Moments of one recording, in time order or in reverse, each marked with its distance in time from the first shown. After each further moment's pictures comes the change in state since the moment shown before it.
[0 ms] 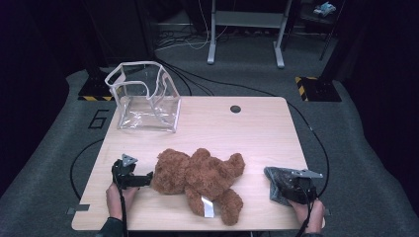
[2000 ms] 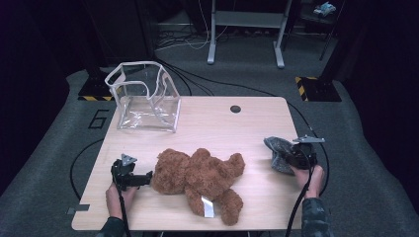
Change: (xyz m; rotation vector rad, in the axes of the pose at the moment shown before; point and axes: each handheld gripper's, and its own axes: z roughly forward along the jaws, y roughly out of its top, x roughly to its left) left arm 0.000 0.000 0.000 -0.006 0.015 -0.015; right arm -0.028 0.096 0.012 -0.073 0.034 -0.022
